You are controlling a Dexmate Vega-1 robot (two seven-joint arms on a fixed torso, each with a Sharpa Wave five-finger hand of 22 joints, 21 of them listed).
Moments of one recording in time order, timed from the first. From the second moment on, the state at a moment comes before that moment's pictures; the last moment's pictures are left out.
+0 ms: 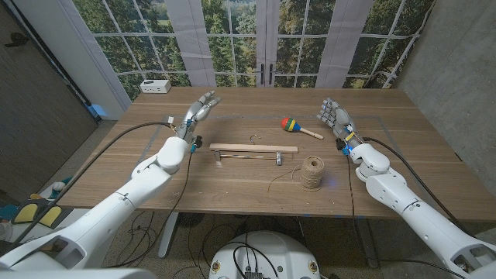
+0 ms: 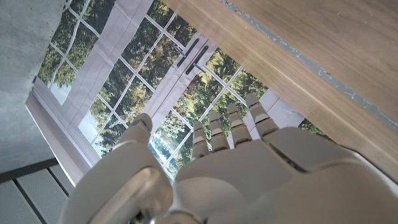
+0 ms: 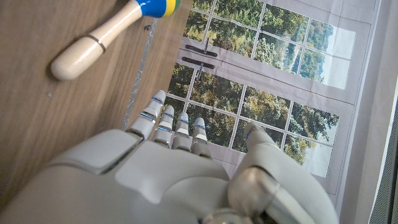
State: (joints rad) left arm 0.88 0.67 0.45 -1.58 -0.10 -0.11 0.34; left_hand 0.29 0.08 0.54 -0.09 0.19 0.11 -0.07 0.21 0.17 0.13 -0.01 0.27 0.20 0.18 0.06 0.22 0.17 0.04 0.21 0.46 0.20; right arm -0.93 -0.56 -0.34 -1.41 0.65 0.28 -0.01; right_hand 0.29 0.13 0.36 0.01 0.21 0.14 0.02 0.21 0.18 0.15 0.11 0.21 0.19 0.15 0.11 0.23 0.19 0.28 0.11 0.20 0.18
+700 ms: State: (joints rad) left arm 0.87 0.72 0.51 -1.68 0.12 0.04 0.35; left_hand 0.33 0.08 0.55 -0.13 0.18 0.15 -0.07 0.21 0.18 0.17 -0.02 0.27 0.20 0.22 0.04 0.22 0.17 0.06 0.20 0.46 0.20; right arm -0.91 -0.55 -0.35 -1.40 0.65 0.28 -0.01; right_hand 0.29 0.13 0.37 0.01 0.20 0.15 0.02 0.21 0.18 0.15 0.11 0.21 0.19 0.16 0.12 0.23 0.19 0.28 0.11 0.20 0.18
